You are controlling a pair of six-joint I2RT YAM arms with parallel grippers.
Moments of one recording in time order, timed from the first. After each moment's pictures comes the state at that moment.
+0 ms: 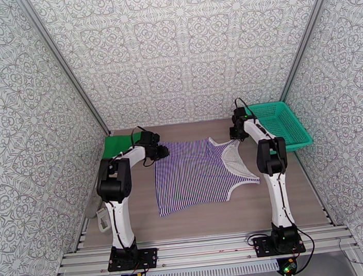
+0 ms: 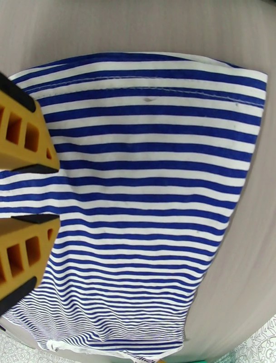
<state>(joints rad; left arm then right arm) -0.14 2.16 1.51 -0.36 0.37 -0.36 0.08 2.52 2.22 -0.88 0.02 0.11</state>
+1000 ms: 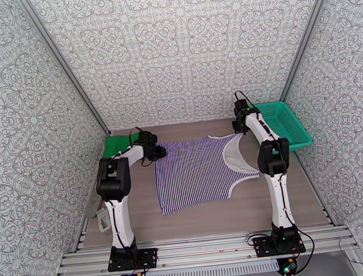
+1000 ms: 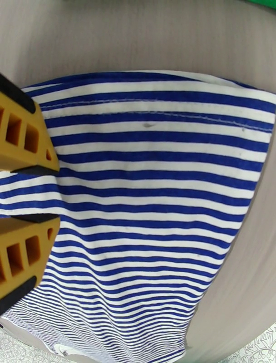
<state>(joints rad) -0.11 2.19 1.54 -0.40 0.37 -0.36 0.08 2.45 2.29 -0.97 0.22 0.04</state>
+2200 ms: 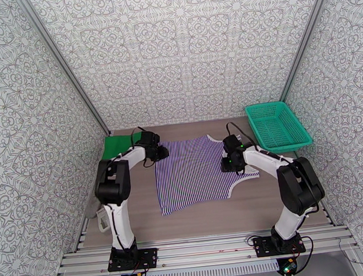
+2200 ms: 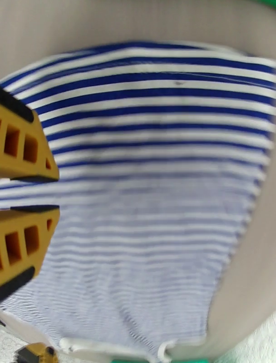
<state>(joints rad) -0.16 2.17 1.50 -0.36 0.35 -0.42 0.38 1.74 1.14 -0.66 -0.02 0.40</state>
